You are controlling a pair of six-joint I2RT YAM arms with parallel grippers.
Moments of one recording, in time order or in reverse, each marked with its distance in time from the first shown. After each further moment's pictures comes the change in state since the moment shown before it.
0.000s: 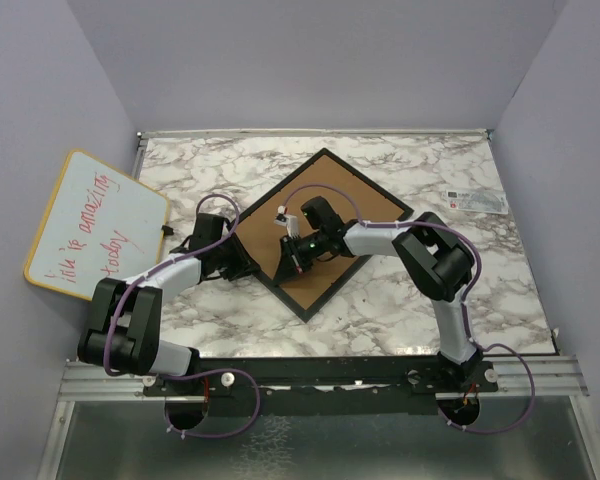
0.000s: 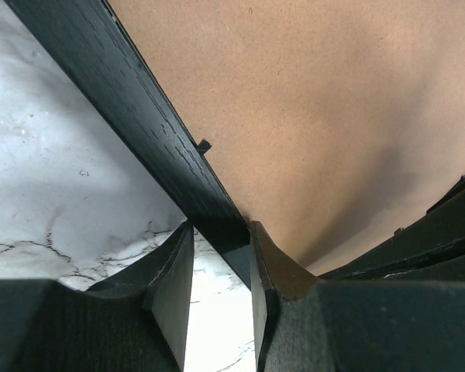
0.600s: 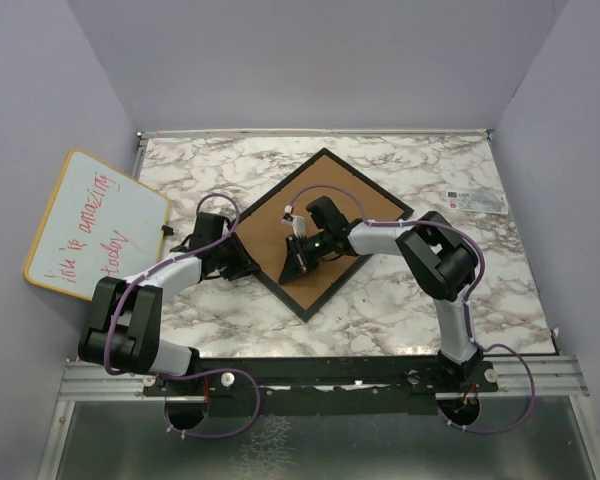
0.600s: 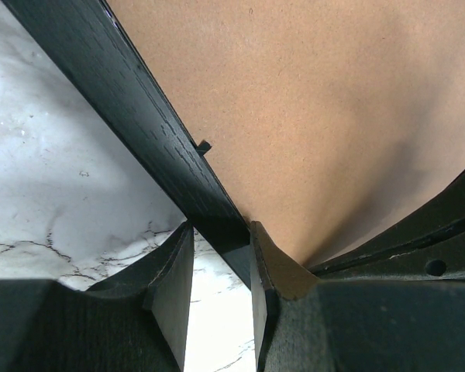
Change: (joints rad) left arm 0.000 0.008 0.013 -0.016 0.000 0.004; right arm -0.025 -0.012 -0.022 -0.048 0.015 0.040
